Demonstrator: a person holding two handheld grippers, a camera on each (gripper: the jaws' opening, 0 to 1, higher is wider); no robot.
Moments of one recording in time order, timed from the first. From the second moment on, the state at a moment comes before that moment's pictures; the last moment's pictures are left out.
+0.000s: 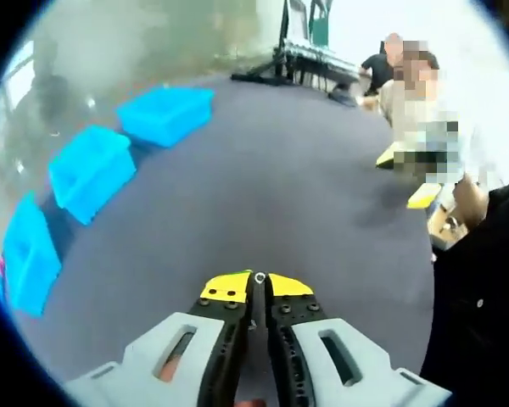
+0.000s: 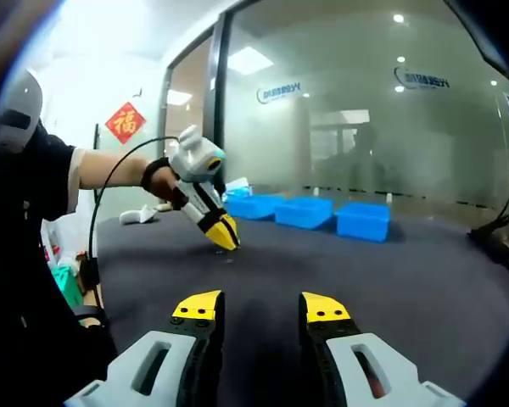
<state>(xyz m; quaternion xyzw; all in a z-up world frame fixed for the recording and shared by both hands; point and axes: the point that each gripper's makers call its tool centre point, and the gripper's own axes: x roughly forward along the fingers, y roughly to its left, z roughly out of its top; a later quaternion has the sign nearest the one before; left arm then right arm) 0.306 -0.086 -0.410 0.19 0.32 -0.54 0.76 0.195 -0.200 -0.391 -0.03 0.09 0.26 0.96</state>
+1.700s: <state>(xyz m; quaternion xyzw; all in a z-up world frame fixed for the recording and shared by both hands) 0.493 0.060 -0.294 0.04 0.04 -0.20 0.98 0.193 -0.182 -0.387 -0.04 0.09 0.28 0.95</state>
